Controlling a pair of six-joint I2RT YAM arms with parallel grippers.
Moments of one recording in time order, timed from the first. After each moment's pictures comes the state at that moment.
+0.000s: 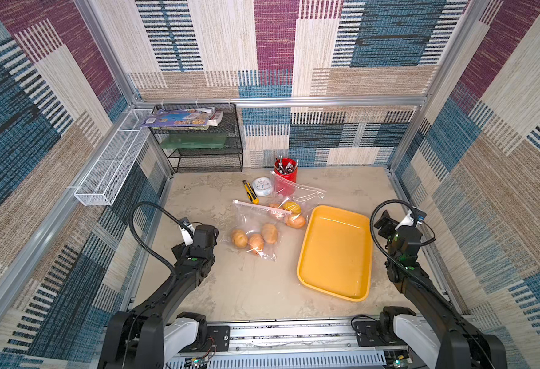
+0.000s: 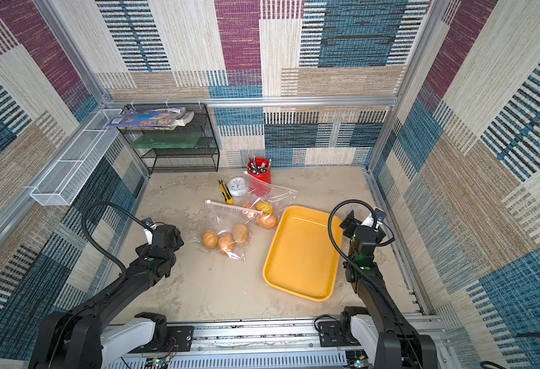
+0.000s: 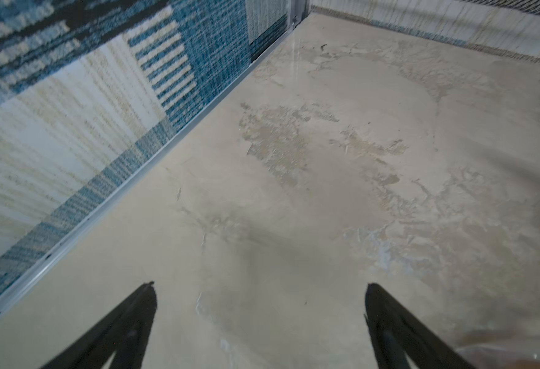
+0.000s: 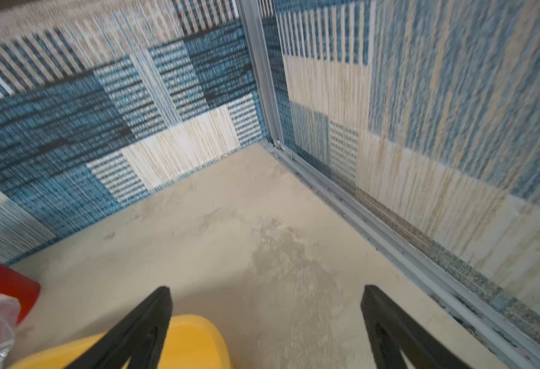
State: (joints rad) left arm -0.17 1.17 0.49 -0.02 -0.68 -0.41; right arm -0.07 0.99 0.29 0.43 0.32 0.29
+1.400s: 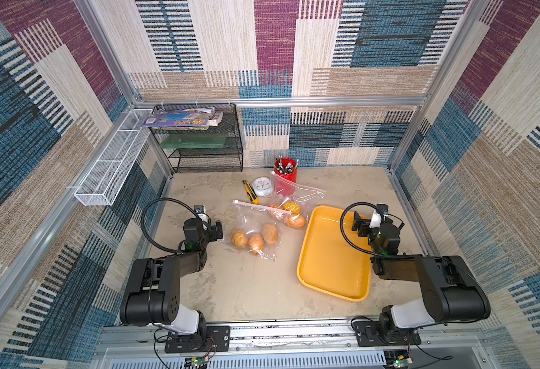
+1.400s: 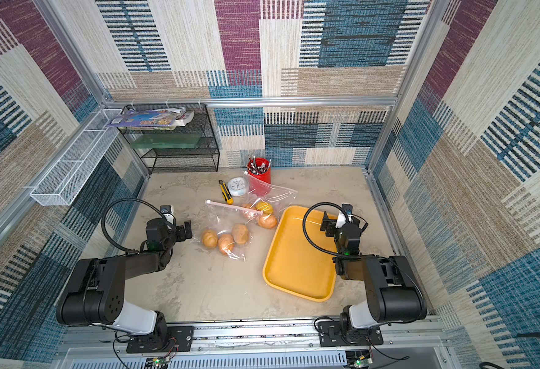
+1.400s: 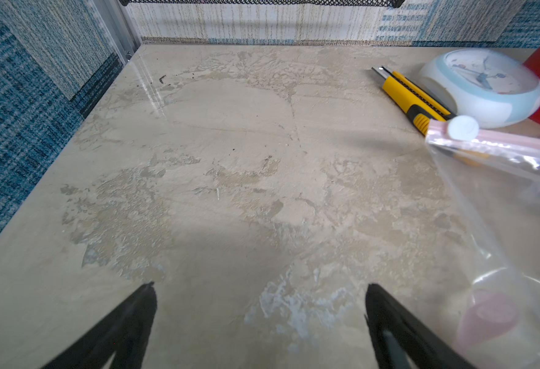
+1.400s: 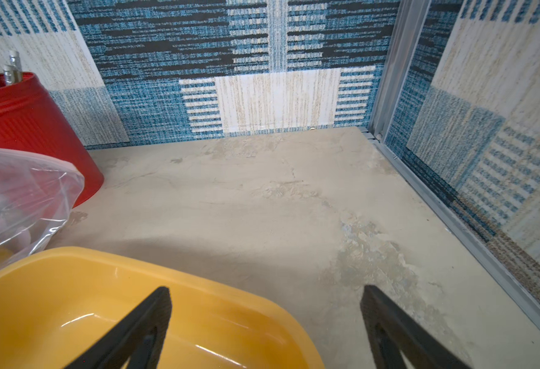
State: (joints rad) left arm 0.03 1.51 0.48 0.55 -0.07 -0.01; right arm 0.00 1.47 0.31 0.97 0.09 0.06
